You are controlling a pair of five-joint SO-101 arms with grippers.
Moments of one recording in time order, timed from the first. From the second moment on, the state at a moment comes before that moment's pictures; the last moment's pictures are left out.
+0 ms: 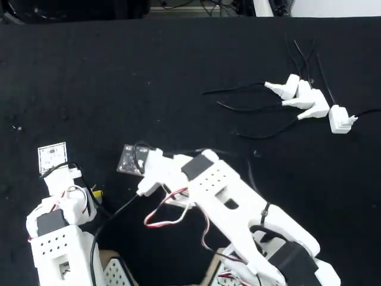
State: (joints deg) left arm -26.5 -80.0 88.7 60.7 -9.8; right arm -38.9 -22.4 51.7 58.2 38.5
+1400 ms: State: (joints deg) left arm -26.5 -80.0 88.7 60.7 -9.8; right arm -36.8 9.5 -2.6 85.1 41.1
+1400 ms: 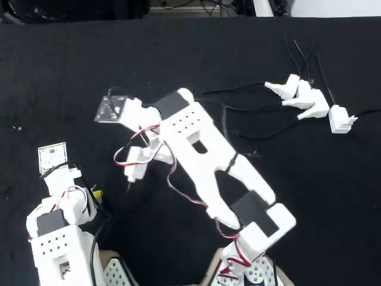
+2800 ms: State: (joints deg) left arm -22.3 -80.0 88.7 61.5 -9.8; right arm -32.9 17.3 5.0 92.8 33.2
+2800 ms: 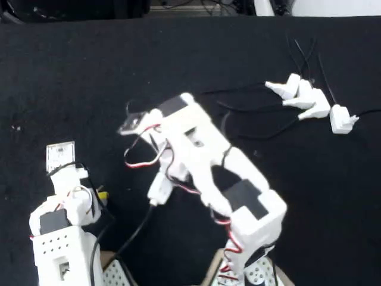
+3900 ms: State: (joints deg) left arm -24.4 -80.0 88.7 61.5 -9.8; right arm -25.4 22.8 -12.1 97.5 25.6
